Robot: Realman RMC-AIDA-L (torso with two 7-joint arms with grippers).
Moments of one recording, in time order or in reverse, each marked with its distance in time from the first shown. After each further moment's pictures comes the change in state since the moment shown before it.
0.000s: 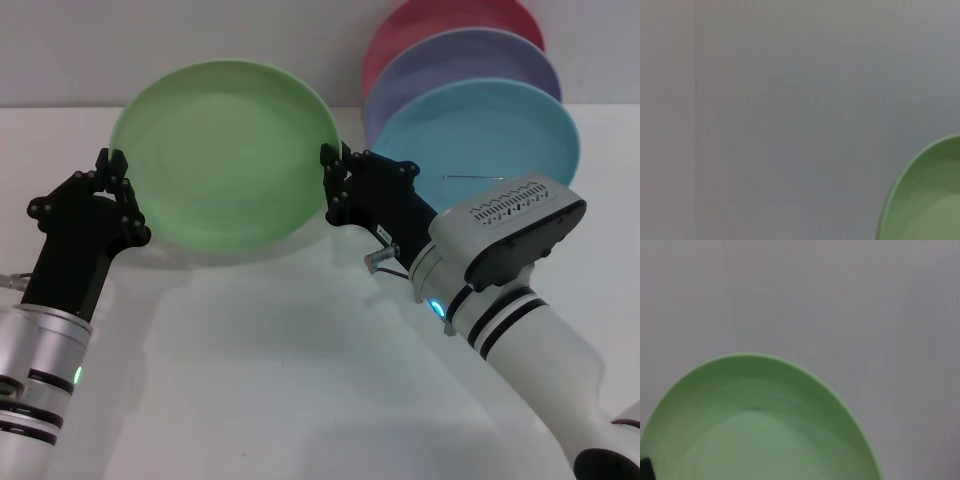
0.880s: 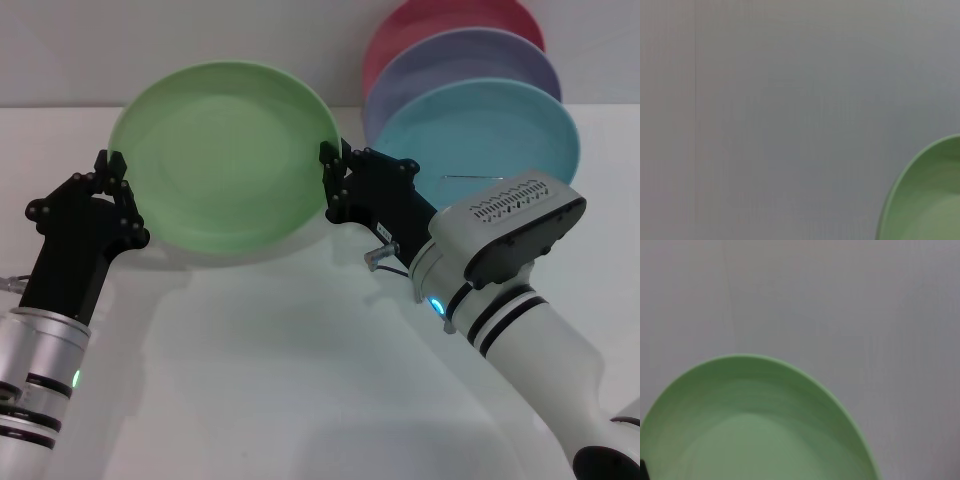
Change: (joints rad) left arm 0.009 0.000 -0.002 -0.001 0.012 0.009 0.000; right arm 0.005 0.000 0.001 -0.003 0.003 0.000 0.000
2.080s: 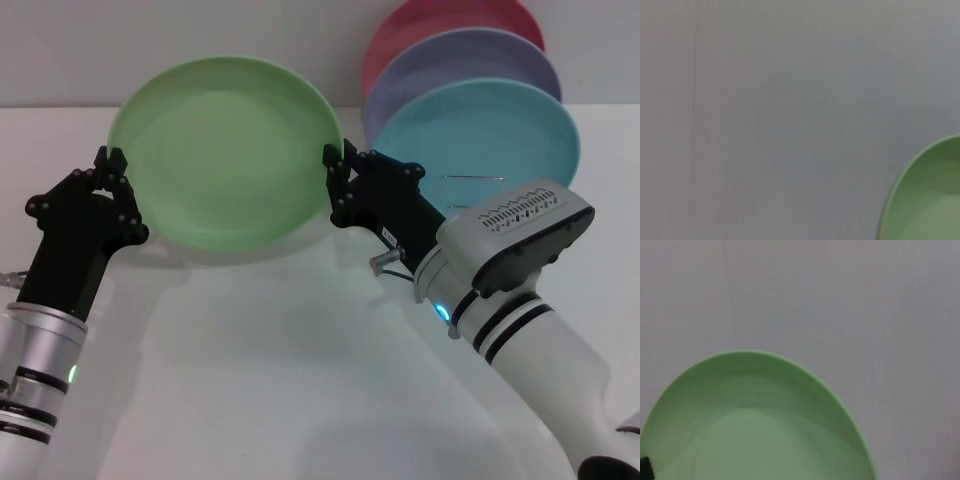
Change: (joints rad) left arm -0.009 0.000 -0.030 0.032 0.051 -0.002 -0.074; right arm -0.016 -0.001 -0.015 0.002 0.001 -0.028 0.000
